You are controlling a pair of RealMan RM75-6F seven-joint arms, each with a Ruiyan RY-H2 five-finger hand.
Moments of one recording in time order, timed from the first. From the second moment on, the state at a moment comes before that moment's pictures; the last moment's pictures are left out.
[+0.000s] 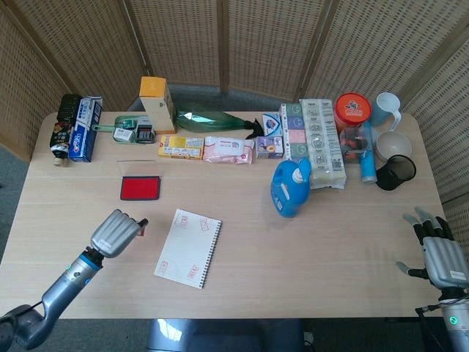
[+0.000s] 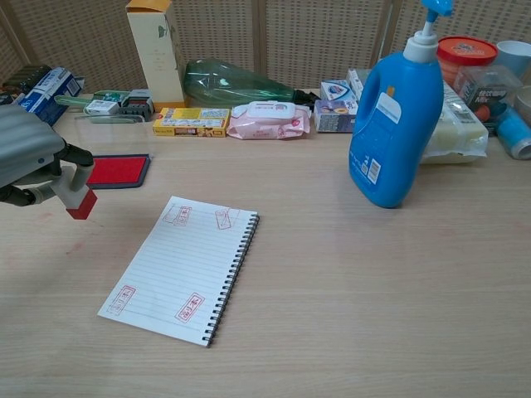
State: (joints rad) left arm -0.49 -1.47 0.03 -1.24 1.68 1.23 0.33; right arm 0.13 -1.06 0.07 -1.64 -1.35 1.30 0.00
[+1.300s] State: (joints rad) left arm -0.54 -1.63 -0.01 -1.05 1.53 1.09 0.40; right arm 0.14 -1.07 0.07 -1.63 -1.34 1.29 -0.01
